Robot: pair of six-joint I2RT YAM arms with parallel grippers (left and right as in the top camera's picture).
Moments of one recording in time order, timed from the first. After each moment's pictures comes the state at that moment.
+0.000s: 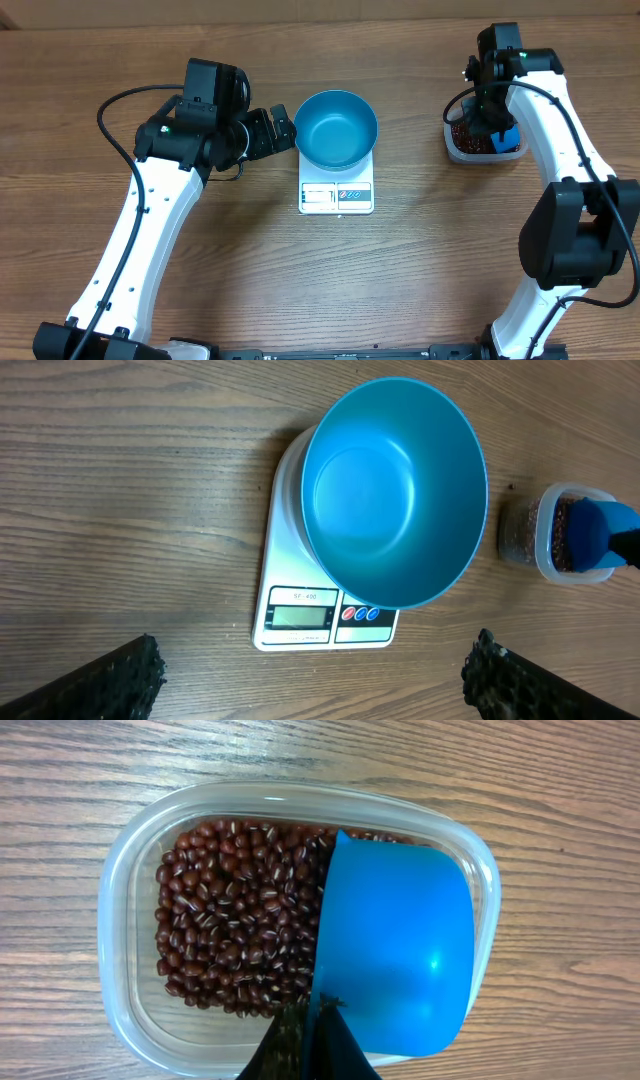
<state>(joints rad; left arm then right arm) -0.23 1.52 1.41 -0.91 0.25 -0.52 0.02 2.01 1.72 -1.11 0.24 -0.16</state>
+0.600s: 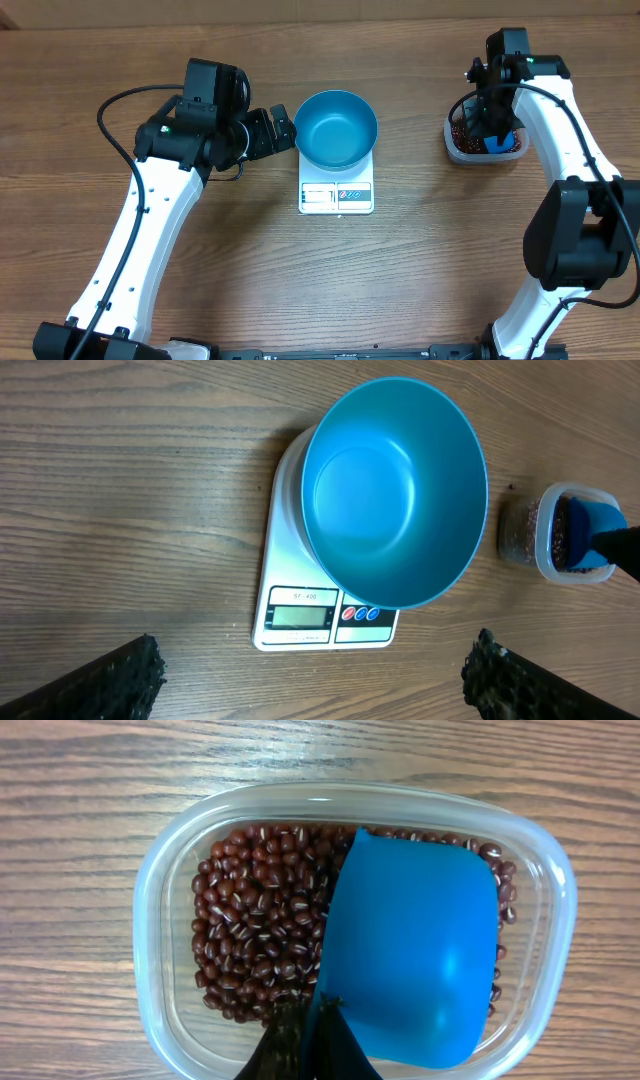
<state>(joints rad) -0.23 1.52 1.41 -0.91 0.25 -0.52 -0.01 2.00 1.67 -1.06 0.11 -0.11</state>
